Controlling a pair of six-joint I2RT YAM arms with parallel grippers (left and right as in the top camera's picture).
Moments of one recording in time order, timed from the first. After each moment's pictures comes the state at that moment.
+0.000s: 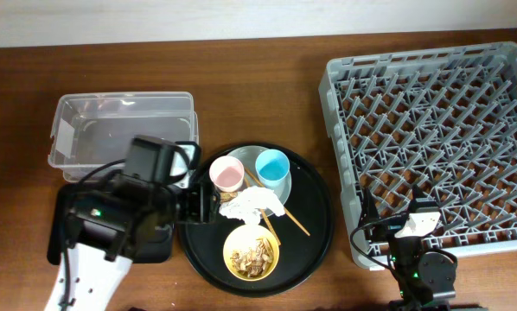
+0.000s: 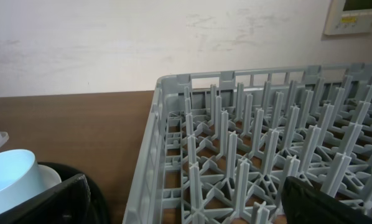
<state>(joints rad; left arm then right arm) -0.36 1.13 1.19 -1.13 0.18 -0.30 0.07 0.01 0.01 -0.07 0.03 0.08</state>
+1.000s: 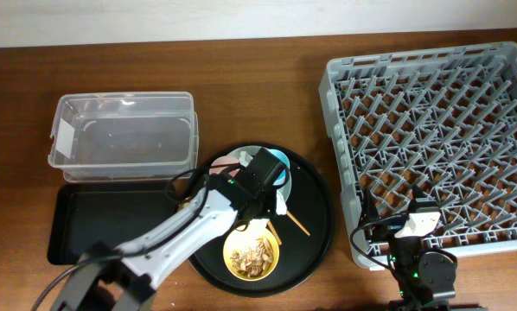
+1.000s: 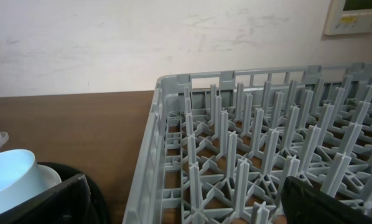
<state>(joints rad) -0.72 1.64 1.04 -0.65 -0.03 -0.61 0.07 0.01 0.01 -0.07 0.03 0.08</state>
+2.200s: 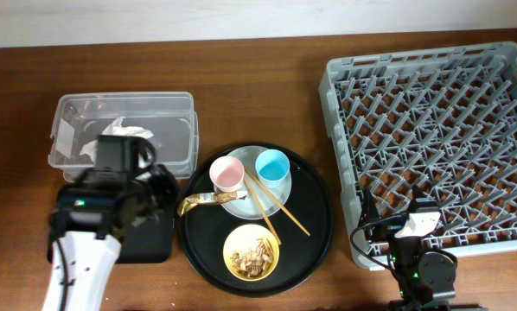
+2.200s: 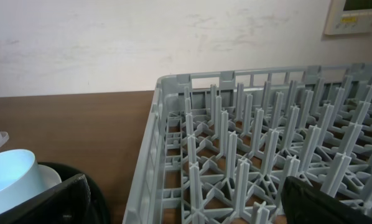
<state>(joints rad) -0.11 1.16 1.07 -1.03 0.19 -0.67 0.07 0.01 0.01 -0.07 0.03 0.08</state>
